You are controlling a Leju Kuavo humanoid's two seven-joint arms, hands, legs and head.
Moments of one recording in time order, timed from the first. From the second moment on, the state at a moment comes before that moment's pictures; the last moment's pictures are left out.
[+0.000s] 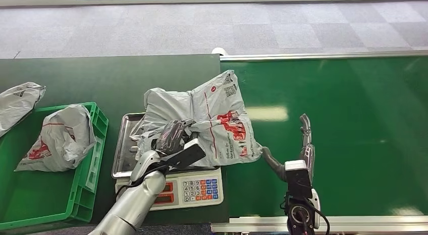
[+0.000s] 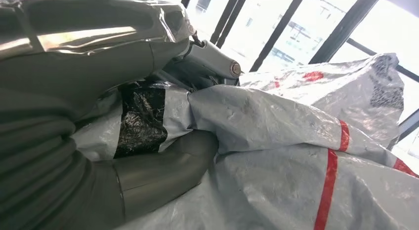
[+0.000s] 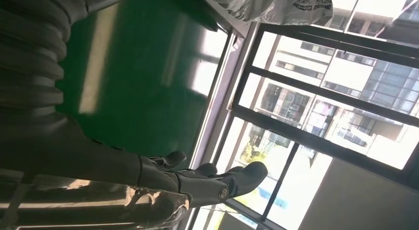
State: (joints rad) left arm -0.46 -0.22 -0.22 -0.91 -0.83 0.20 -0.33; right arm -0.09 0.21 0.00 -1.24 0.54 -0.24 -0.64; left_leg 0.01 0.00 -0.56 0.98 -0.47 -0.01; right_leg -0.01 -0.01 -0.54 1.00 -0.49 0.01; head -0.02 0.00
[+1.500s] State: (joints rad) left arm -0.01 -0.24 0.27 -1.80 -0.85 0.68 -0.68; right arm 0.00 0.25 -0.06 -1.24 0.60 -0.25 -0.62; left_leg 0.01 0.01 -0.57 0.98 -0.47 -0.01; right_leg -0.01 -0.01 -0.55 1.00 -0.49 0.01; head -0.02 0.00
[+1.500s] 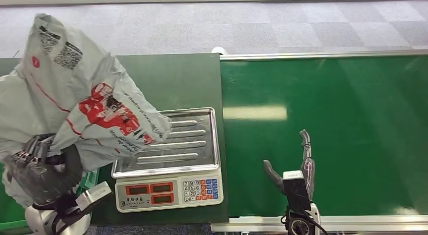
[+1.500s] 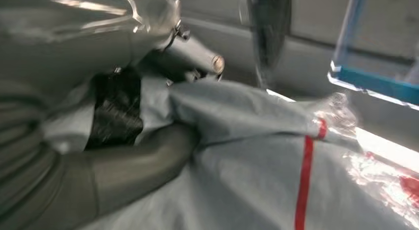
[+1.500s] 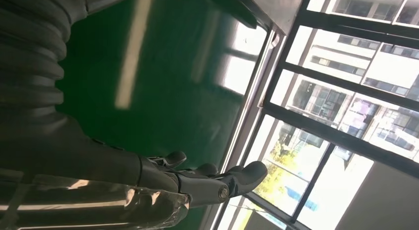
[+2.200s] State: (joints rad) left arm -0.12 -0.22 0.72 -1.63 -0.90 0.68 -0.35; right arm -0.04 0.25 -0.06 -1.21 0.59 -0.25 -0.62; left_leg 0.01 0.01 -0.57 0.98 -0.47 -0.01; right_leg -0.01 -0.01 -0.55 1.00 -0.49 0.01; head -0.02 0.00
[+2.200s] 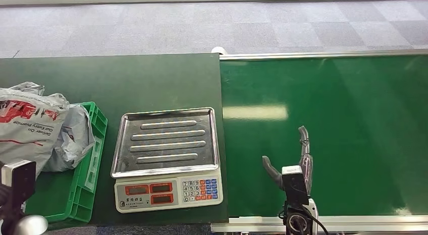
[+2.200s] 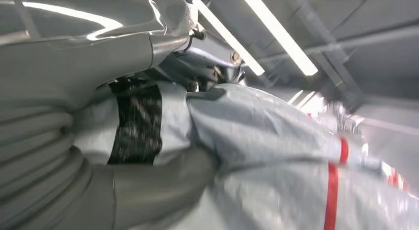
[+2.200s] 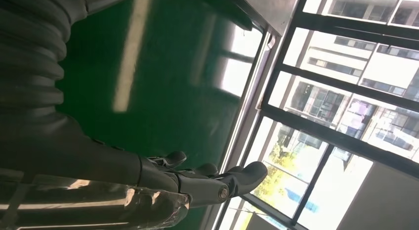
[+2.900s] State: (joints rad) left arm -0.06 -0.14 0.52 -1.62 -0.21 0.17 -0.69; right arm -0.05 0.25 -0.06 -1.17 0.56 -0.19 -0.63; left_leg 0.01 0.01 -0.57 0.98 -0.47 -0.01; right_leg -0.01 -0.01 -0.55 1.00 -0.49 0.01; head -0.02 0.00
